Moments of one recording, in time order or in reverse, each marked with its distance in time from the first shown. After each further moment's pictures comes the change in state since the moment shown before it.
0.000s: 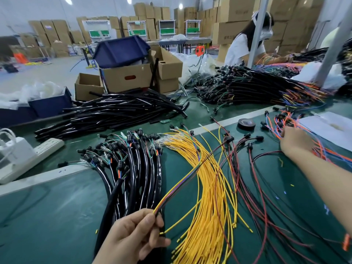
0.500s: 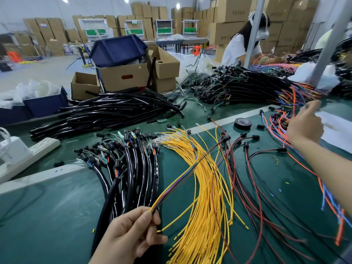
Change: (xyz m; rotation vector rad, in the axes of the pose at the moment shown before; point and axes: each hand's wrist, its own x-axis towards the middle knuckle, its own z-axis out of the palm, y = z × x) left_hand 0.003 -0.004 -0.009 0.131 -0.019 0.053; right_hand 0.008 -0.004 -0.033 0.472 0.430 0.161
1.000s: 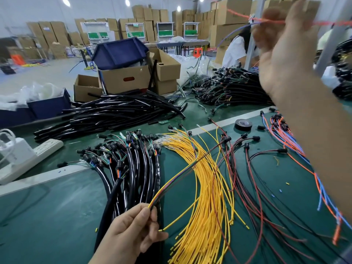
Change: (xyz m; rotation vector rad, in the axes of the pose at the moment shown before) left_hand 0.000 0.003 0.008 -0.189 0.005 0.029; right_hand -0.048 -0.214 -0.138 1.645 -0.348 0.110
